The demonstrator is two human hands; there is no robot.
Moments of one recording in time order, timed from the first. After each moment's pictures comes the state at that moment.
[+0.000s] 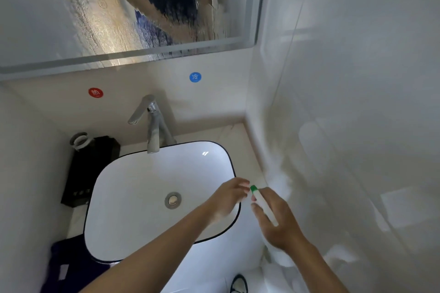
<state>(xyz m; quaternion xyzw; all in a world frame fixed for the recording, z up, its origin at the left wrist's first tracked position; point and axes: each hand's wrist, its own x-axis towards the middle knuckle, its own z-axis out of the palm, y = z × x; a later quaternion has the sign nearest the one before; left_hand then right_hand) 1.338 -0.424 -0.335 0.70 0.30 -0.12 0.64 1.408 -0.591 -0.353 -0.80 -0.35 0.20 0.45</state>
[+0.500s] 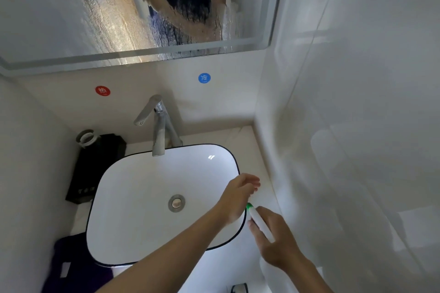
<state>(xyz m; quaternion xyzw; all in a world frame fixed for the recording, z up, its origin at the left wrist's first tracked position) 1.365 -0.424 -0.336 0.65 0.33 -0.01 0.69 1.403 -0.576 -0.380 -0.79 -0.36 0.27 0.41</state>
